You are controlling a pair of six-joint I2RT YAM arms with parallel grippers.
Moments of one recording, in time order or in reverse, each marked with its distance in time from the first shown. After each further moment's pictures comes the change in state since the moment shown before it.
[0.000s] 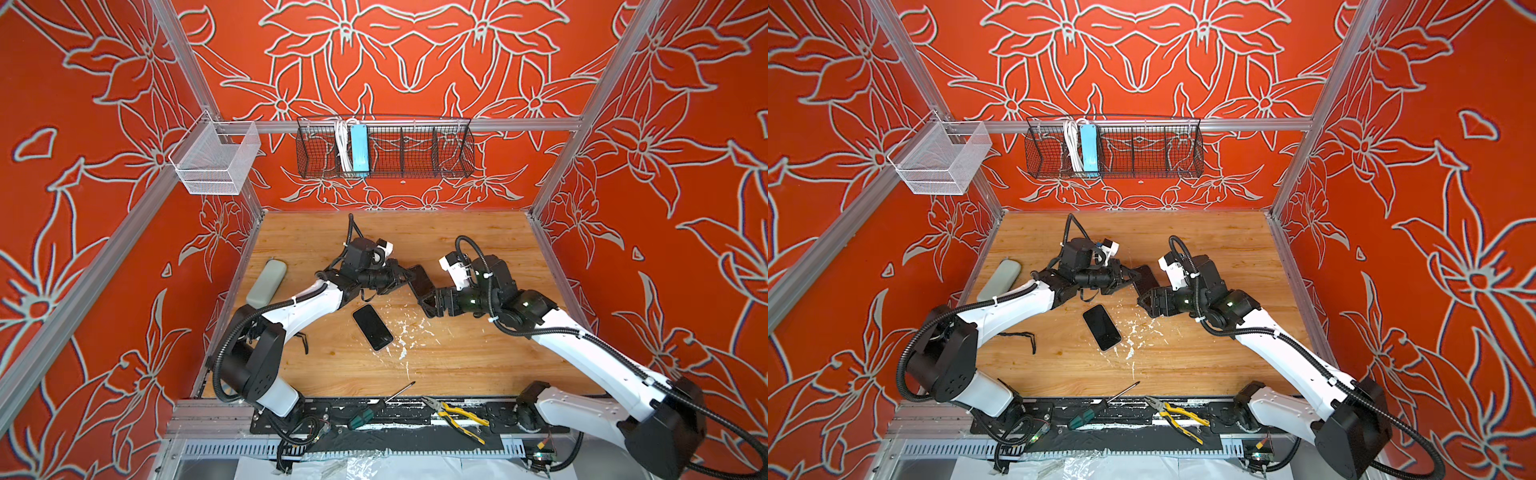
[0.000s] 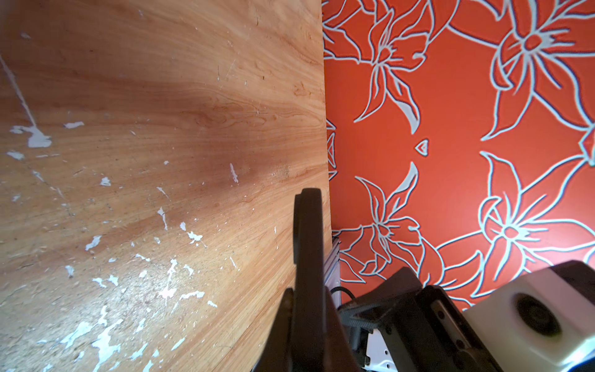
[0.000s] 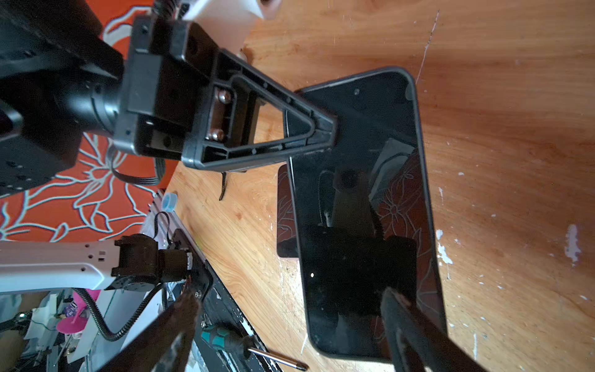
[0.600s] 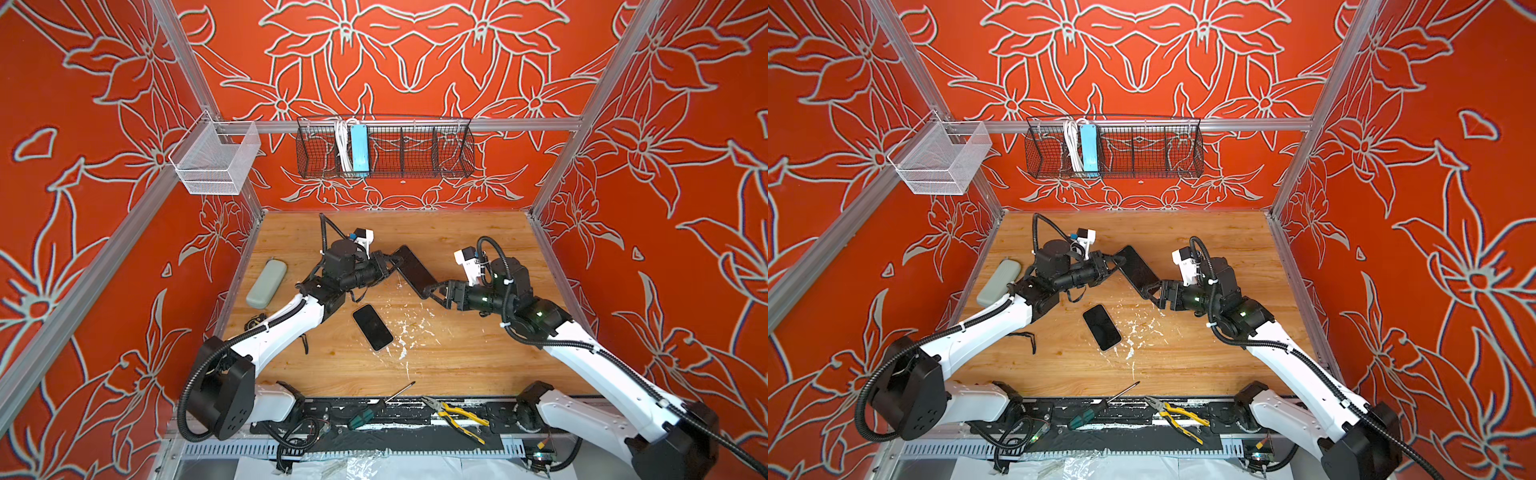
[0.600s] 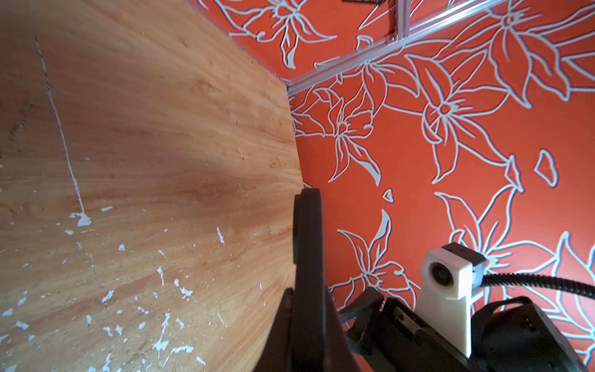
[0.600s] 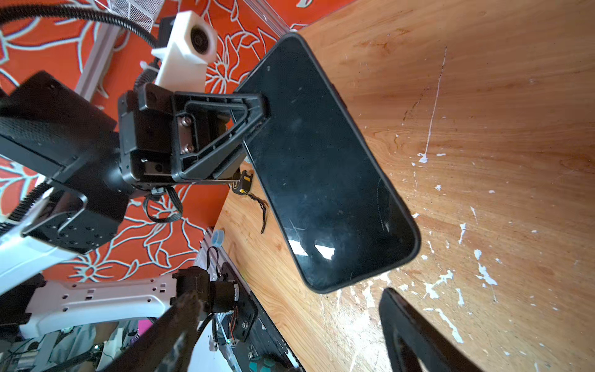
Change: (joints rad) left arm 0.029 -0.221 -0.119 0.148 -0.195 -0.024; right arm -0.060 -0.108 -0.079 0.165 -0.071 0.198
